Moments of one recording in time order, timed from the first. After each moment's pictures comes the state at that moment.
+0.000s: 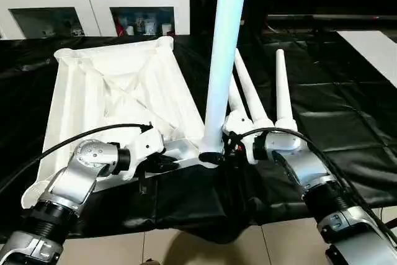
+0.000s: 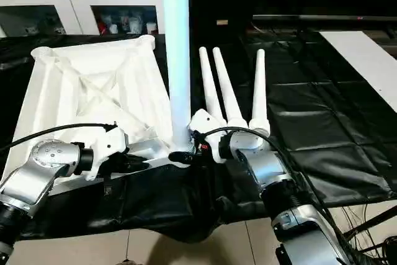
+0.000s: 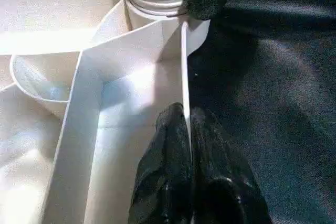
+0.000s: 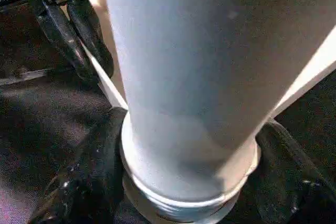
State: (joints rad) left arm -0.39 0.53 -0.26 0.29 -0.02 0.15 -1.12; right arm -0.59 -0.25 0.27 0.58 0.01 0.09 1.01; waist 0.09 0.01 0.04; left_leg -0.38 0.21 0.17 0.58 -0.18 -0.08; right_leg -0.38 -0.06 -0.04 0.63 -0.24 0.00
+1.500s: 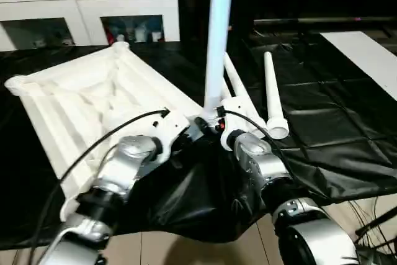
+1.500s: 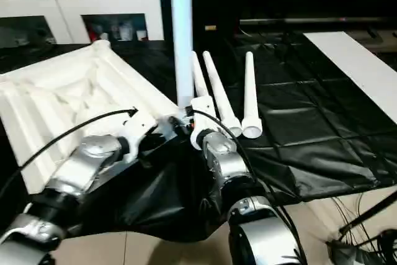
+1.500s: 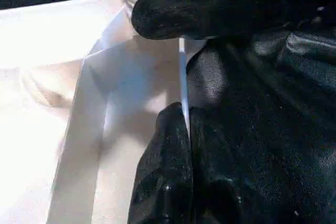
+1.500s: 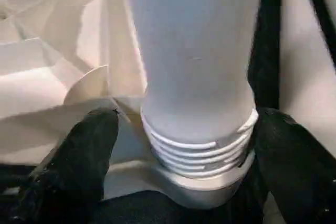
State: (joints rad) left arm -0.50 0.29 -0.24 0.41 0.11 0.34 -0.70; right arm -0.69 0.05 0.04 0.89 0.03 0.03 0.35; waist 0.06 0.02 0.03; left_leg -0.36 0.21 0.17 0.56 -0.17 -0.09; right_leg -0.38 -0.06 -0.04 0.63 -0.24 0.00
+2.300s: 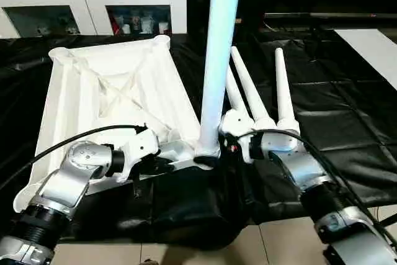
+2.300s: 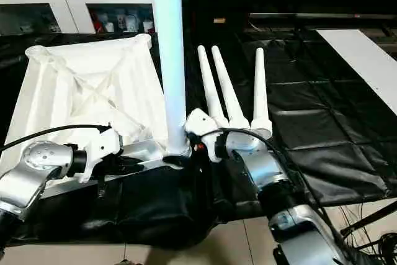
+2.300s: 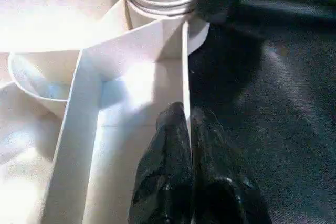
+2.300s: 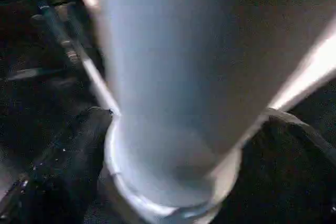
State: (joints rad) left arm -0.36 0.58 -0.25 0.24 -0.04 0.18 -1.13; right arm -0.58 -0.25 0.29 0.56 0.01 0.02 1.02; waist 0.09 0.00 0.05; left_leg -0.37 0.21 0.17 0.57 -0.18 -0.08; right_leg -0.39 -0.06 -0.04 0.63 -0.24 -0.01
